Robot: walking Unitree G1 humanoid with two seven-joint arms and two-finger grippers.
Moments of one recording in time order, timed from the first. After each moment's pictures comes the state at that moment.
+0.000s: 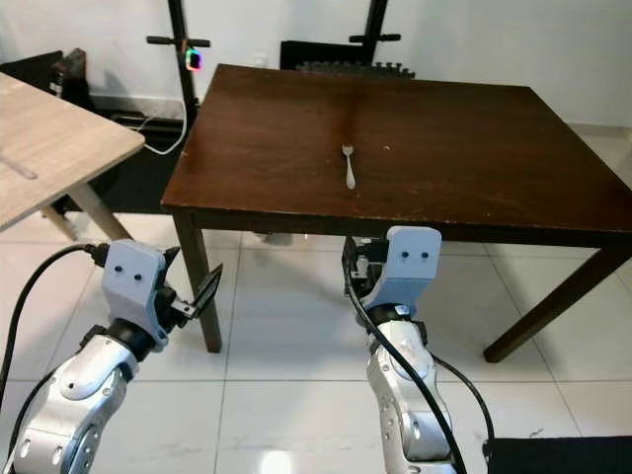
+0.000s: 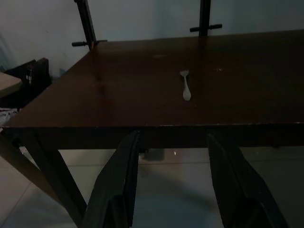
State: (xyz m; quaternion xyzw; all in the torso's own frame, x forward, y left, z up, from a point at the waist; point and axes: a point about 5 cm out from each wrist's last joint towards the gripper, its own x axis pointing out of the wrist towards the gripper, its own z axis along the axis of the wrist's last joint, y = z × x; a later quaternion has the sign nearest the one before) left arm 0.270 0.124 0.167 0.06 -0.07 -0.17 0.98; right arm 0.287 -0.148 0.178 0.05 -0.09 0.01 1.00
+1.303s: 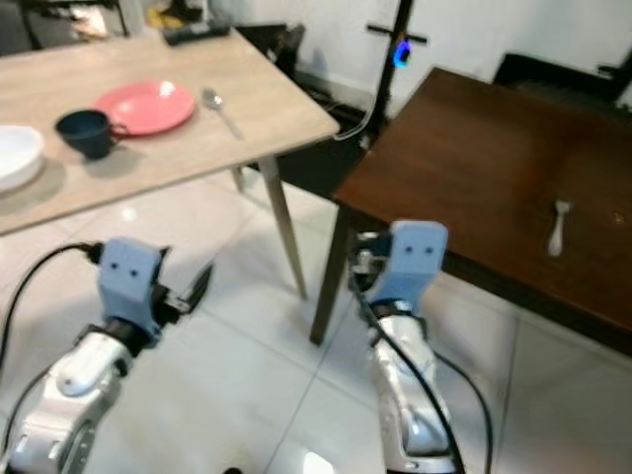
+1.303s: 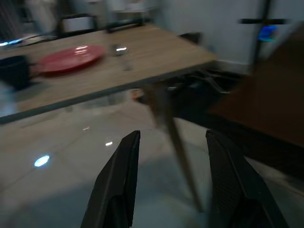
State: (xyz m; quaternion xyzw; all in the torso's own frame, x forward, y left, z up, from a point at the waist) left arm 0.273 0.132 0.165 0.06 -0.06 -0.14 0.99; right arm 0.288 -0.145 0.180 0.05 -0.09 0.02 0.99
